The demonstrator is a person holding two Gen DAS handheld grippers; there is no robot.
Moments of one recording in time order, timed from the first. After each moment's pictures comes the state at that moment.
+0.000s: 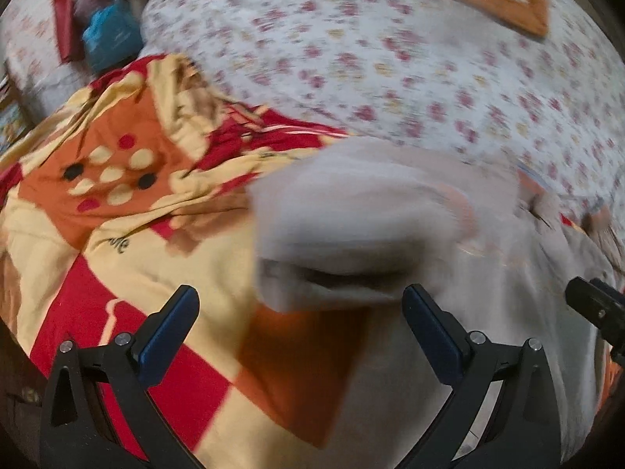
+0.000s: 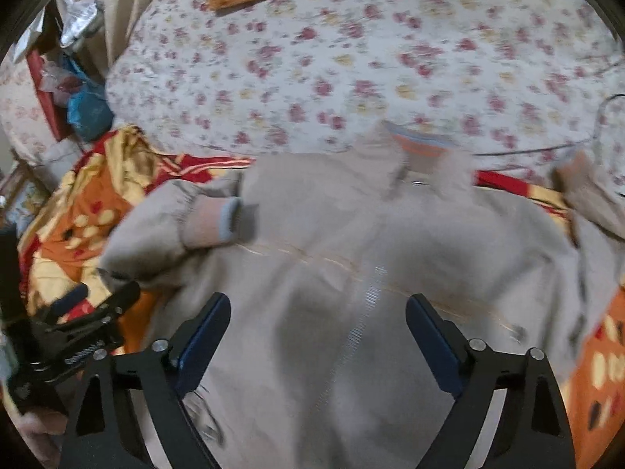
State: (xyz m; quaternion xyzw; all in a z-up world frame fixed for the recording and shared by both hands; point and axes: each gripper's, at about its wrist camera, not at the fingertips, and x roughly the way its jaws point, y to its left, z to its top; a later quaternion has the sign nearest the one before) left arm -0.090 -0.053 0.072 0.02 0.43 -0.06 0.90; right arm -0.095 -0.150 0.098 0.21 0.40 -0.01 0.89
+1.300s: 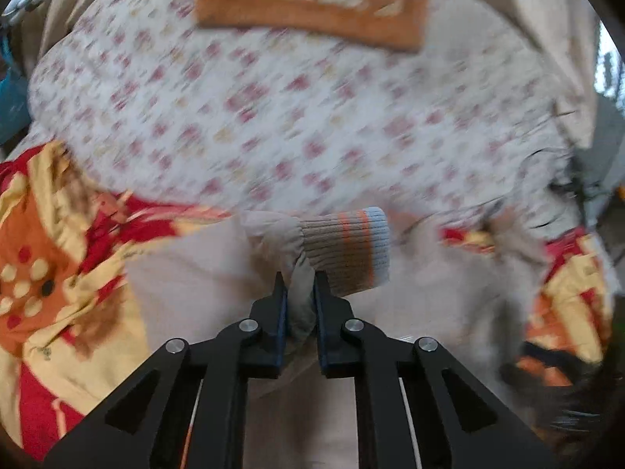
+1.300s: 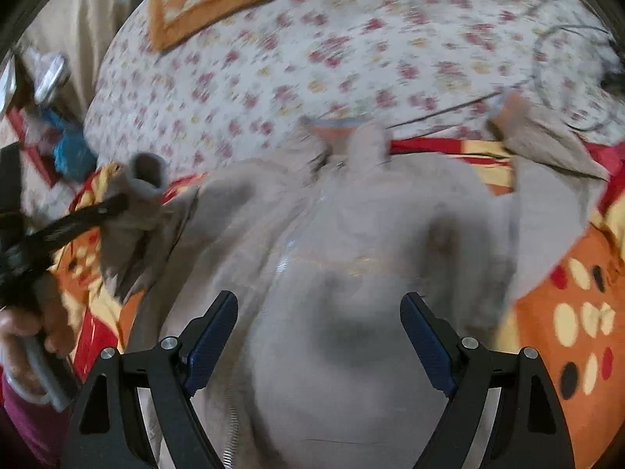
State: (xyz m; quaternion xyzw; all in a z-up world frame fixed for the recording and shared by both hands) left arm -0.102 -0.172 0.162 0.03 0.38 -0.29 0.88; right arm -0.177 -0.241 0.086 0.29 0.39 -0.06 0.87
